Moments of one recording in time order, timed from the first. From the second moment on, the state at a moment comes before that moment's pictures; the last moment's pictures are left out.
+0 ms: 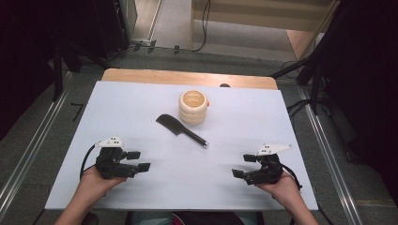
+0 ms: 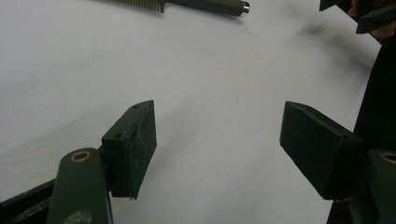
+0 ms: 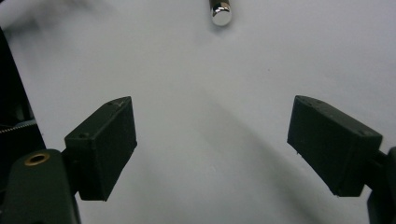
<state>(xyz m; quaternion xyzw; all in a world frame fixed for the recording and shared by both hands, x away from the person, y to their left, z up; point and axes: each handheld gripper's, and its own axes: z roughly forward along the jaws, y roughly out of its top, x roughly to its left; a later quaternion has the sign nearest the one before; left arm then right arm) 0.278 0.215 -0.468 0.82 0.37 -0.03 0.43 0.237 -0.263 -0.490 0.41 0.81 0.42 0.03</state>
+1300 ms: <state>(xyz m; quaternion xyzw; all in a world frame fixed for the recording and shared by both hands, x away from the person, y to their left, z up) 0.280 0.215 -0.469 0.82 0.37 -0.03 0.43 0.281 -0.243 -0.464 0.42 0.80 0.43 0.04</state>
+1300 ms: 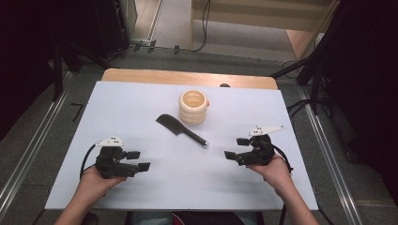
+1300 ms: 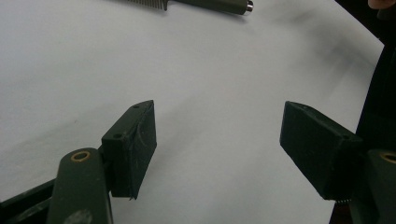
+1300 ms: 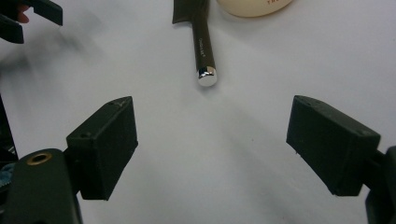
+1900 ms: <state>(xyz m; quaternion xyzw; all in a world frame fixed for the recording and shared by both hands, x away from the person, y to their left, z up) 0.281 0.216 -0.470 0.82 0.37 -0.03 0.43 0.303 -0.223 -0.456 0.41 0.81 0.42 0.03</state>
